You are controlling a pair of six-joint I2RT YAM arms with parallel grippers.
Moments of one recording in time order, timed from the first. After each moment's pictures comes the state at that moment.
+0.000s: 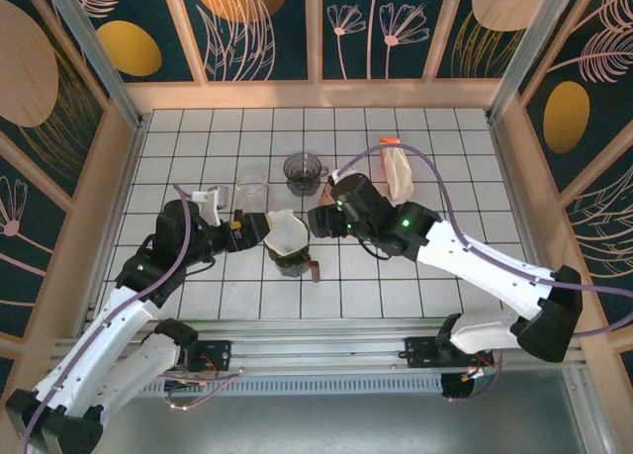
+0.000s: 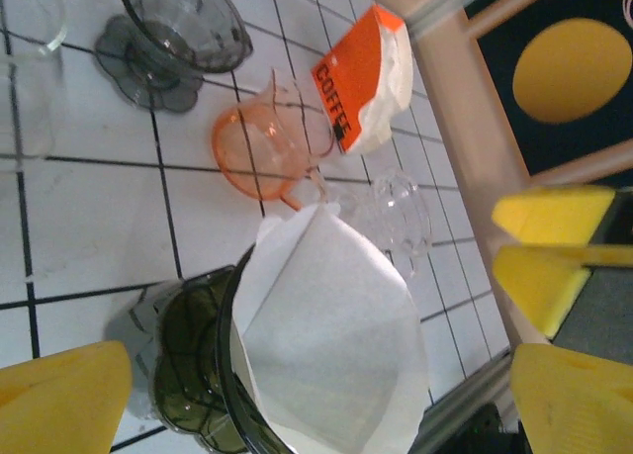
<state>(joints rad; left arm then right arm) -0.46 0.74 0.72 -0.44 0.34 -0.72 0.97 1.27 1.17 -0.65 0.23 0.52</state>
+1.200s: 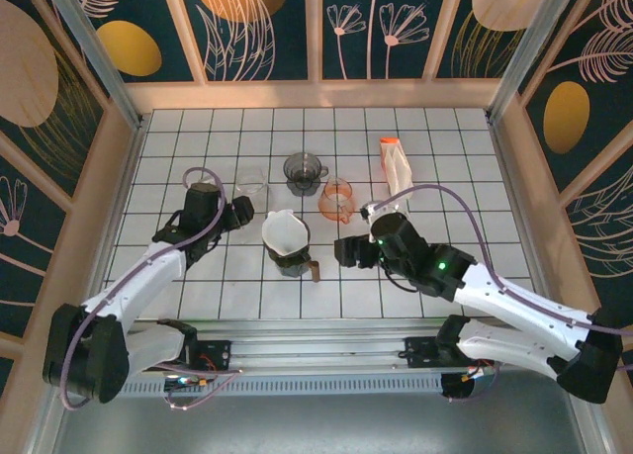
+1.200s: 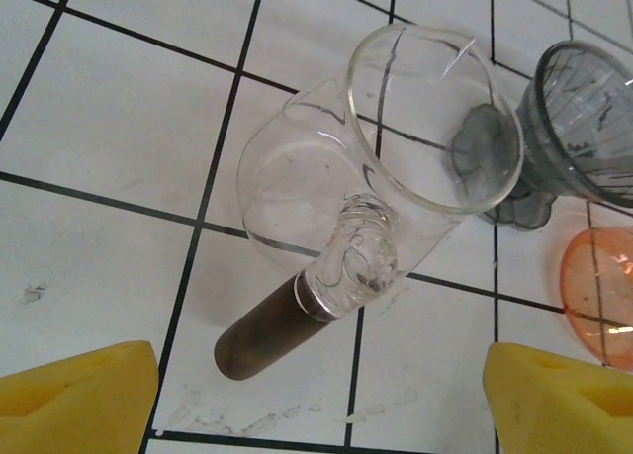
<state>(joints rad) -0.32 1.18 0.67 -0.23 -0.06 -0.60 0.95 0.92 0.74 -0.47 0.13 0.59</state>
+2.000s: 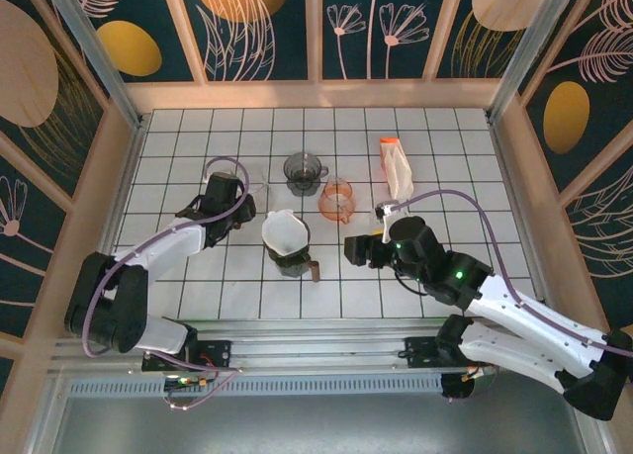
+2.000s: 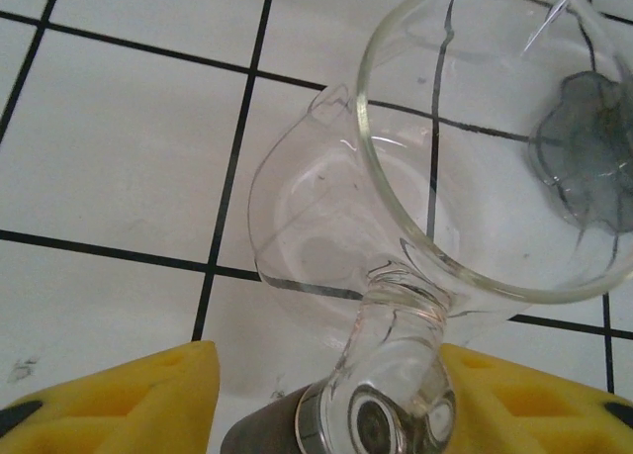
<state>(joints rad) -0.36 1.44 0.78 -0.19 -0.17 -0.51 0.91 0.80 0.69 -0.45 0.12 0.59</state>
